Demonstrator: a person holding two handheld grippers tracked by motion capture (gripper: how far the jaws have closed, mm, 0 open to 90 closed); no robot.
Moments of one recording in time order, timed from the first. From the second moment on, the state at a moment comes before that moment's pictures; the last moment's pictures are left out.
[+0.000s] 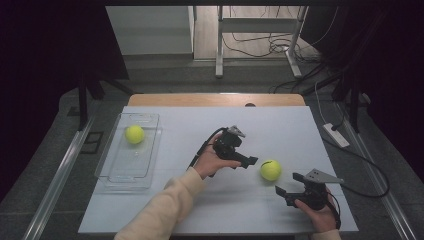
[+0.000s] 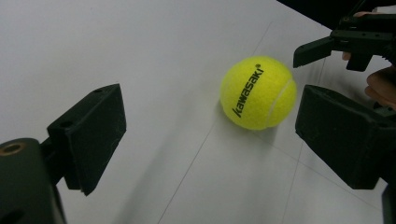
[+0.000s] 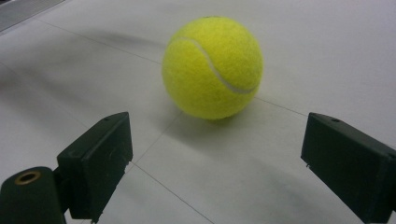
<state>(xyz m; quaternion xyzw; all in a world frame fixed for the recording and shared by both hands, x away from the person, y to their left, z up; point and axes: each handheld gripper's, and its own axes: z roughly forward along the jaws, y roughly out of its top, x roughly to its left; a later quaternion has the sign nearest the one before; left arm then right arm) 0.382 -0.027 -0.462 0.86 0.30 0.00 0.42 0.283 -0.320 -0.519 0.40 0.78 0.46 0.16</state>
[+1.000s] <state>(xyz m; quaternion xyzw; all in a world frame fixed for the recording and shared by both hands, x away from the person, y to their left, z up) 0.383 -0.067 -0.476 0.87 0.28 -0.02 0.40 0.283 -0.320 -0.518 0.40 0.78 0.45 0.16</state>
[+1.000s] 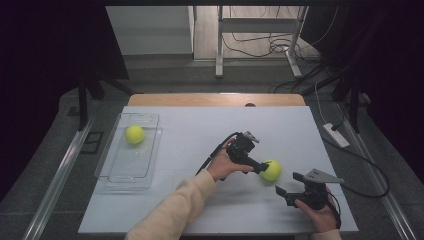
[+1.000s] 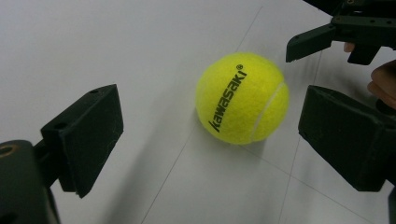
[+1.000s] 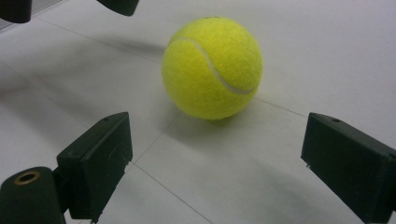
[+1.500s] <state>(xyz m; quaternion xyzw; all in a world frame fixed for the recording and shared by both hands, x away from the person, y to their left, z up) 0.383 -0.081 -0.481 0.88 0.28 -0.03 0.39 0.283 -0.318 -0.518 0.40 0.78 0.45 0.16</state>
